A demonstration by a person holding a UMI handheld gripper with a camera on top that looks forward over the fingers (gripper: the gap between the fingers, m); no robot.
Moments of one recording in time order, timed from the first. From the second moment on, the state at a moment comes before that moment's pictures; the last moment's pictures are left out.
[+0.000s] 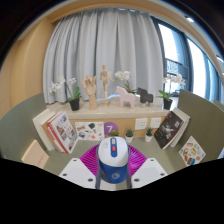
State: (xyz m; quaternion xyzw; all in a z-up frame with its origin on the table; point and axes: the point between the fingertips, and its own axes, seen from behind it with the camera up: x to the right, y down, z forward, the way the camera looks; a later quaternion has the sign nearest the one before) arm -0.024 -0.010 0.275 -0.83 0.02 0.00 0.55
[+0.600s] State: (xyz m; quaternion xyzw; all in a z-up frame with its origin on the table) arm -0.142 -0.070 0.009 -0.92 0.02 0.01 0.39
